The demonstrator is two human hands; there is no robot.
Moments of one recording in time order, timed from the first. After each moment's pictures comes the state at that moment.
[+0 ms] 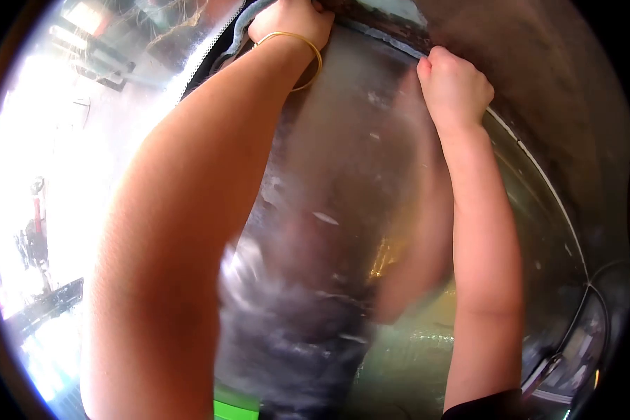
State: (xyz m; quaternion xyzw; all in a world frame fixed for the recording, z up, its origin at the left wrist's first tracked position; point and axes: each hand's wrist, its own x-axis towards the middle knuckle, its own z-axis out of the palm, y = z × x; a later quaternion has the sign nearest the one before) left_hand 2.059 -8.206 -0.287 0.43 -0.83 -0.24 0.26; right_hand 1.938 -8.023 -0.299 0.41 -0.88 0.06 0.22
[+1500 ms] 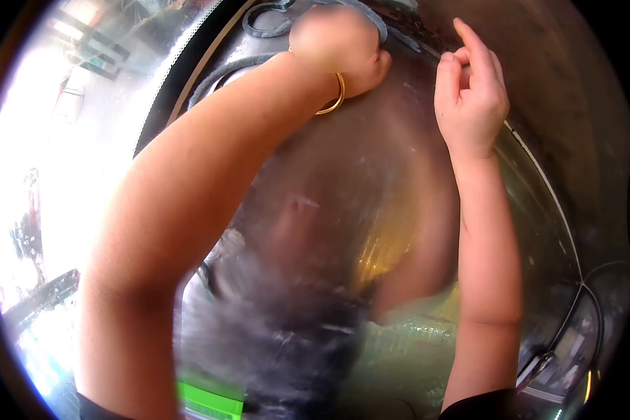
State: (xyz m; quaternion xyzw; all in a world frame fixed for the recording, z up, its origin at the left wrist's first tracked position) left_hand 2.060 -8.135 -0.337 0.17 -0.97 0.05 0.20; right_hand 1.951 -7.982 -0.314 0.50 -0.74 0.37 0.26
